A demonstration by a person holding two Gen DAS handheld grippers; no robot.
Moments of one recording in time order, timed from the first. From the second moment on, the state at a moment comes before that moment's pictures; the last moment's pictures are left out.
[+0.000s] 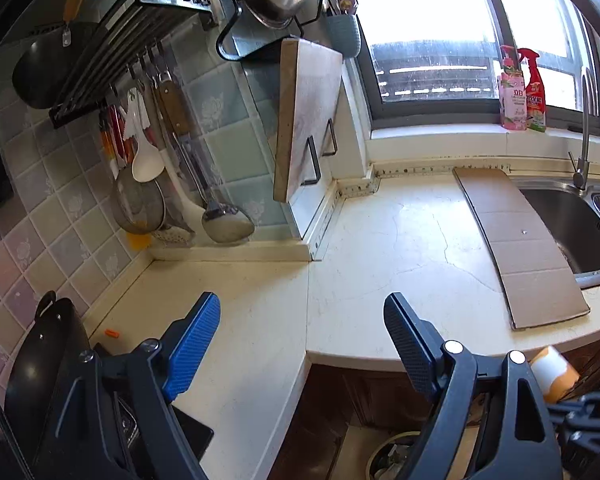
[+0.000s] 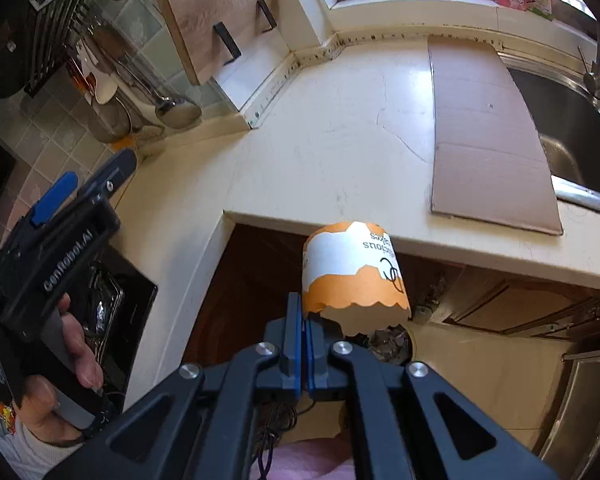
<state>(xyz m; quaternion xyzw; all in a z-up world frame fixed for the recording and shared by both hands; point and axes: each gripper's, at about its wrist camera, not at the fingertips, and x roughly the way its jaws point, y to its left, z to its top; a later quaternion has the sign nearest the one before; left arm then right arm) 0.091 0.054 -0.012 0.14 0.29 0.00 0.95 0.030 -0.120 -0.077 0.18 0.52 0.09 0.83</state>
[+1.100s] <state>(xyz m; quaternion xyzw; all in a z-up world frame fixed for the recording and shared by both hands) 0.033 0.076 -0.286 0.17 0.55 0.07 0.81 0.047 -0.103 -0.443 0.20 0.78 0.06 0.59</state>
